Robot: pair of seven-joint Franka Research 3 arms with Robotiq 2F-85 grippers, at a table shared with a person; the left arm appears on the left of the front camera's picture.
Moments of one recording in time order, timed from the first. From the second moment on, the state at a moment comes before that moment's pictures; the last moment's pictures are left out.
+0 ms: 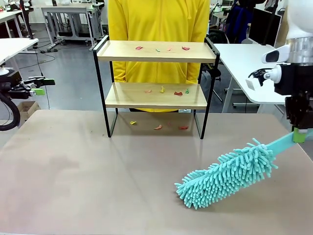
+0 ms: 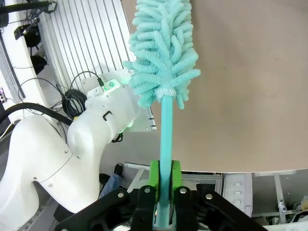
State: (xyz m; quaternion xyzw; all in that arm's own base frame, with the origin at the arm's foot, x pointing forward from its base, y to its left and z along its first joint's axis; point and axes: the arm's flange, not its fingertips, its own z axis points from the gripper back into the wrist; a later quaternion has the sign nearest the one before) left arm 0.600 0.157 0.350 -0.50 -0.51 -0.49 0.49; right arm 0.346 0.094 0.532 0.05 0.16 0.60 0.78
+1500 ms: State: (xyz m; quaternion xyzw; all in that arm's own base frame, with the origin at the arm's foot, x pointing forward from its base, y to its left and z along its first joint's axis) left arm 0.600 0.157 0.350 -0.50 -0.51 -0.49 0.49; right arm 0.346 0.094 0.532 0.05 0.16 0.60 0.79
